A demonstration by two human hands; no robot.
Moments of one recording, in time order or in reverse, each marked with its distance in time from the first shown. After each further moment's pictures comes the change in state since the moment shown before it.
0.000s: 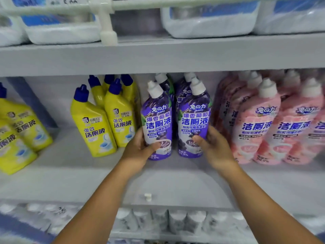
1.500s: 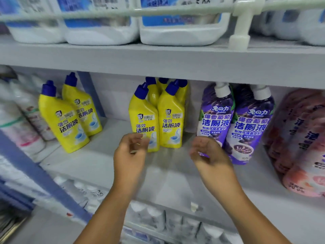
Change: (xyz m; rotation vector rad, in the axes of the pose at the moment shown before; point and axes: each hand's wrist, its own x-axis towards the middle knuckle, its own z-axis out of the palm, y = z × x) left_hand -0.060 0.022 -0.093 0.096 0.731 0.098; right_hand -0.030 -0.033 0.141 -0.047 -0.051 -0.031
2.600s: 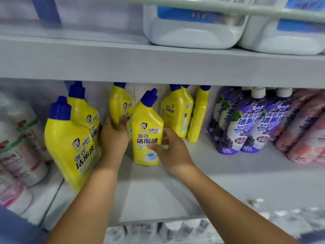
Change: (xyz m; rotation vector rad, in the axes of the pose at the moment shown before) left_hand 0.226 -0.061 -0.072 0.166 -0.175 -0.004; right_hand 0.056 -0.023 0.238 -0.264 0.081 0.153
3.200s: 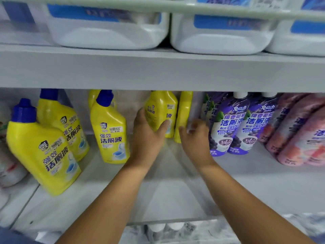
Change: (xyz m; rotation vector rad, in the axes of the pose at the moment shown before) left_hand -0.074 0.057 0.101 0.036 -0.168 0.228; right_hand 0.041 0.052 -0.097 -0.210 0.467 0.006
